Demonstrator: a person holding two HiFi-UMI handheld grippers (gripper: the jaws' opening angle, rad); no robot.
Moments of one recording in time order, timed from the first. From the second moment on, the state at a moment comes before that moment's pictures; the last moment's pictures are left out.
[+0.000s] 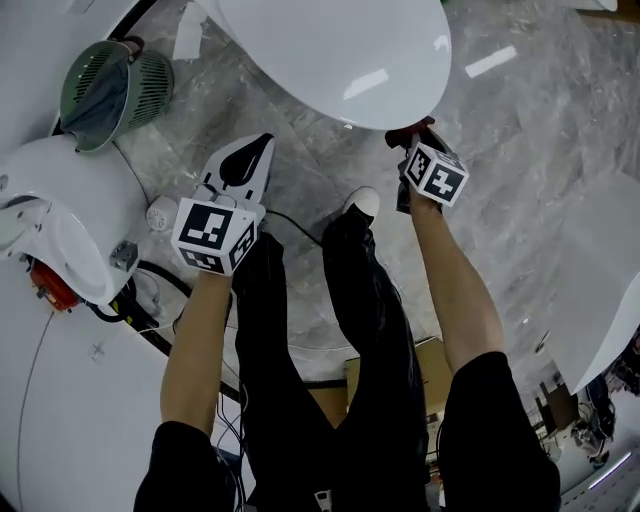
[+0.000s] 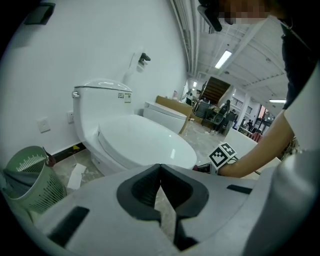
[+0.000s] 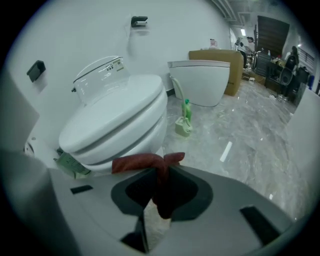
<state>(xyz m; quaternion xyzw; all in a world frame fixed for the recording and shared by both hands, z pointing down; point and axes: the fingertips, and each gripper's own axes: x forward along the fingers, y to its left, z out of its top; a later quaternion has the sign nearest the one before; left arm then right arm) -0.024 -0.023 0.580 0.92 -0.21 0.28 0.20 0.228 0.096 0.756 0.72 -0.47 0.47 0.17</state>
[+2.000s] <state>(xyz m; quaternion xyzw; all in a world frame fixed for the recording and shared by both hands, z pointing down) -0.099 0.199 0.021 0.94 -0.34 0.07 0.06 0.082 0.239 0.031 0.63 -0.77 0.14 0.05</state>
